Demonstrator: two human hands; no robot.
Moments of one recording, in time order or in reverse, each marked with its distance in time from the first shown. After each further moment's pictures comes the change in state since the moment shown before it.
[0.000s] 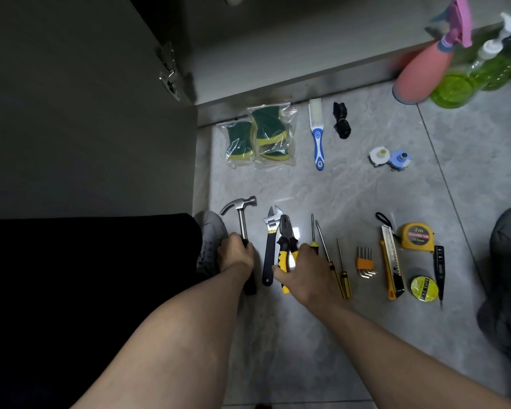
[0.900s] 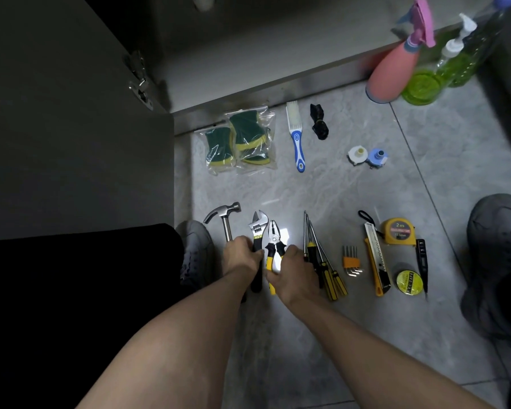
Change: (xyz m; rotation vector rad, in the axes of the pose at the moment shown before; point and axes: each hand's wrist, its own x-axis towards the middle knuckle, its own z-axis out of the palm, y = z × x) left_hand -0.007 0.032 0.009 0.033 -0.134 0.111; right_hand 0.006 -0.008 0.008 -0.106 -0.029 0.114
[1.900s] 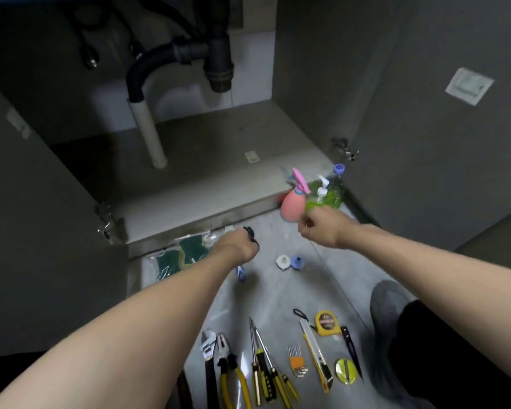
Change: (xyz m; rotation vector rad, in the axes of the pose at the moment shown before) left_hand -0.030 0.241 -0.167 0.203 -0.112 0.549; right_hand 0.021 0.005 -0.369 -0.324 0.283 -0.245
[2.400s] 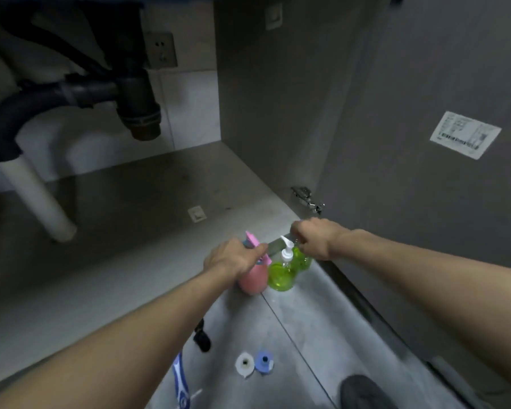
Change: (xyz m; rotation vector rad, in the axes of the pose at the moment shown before) left_hand 0.191 0.130 -0.015 -0.116 0.155 0.143; right_hand 0.150 0.128 -0.060 -0.243 0.032 0.116
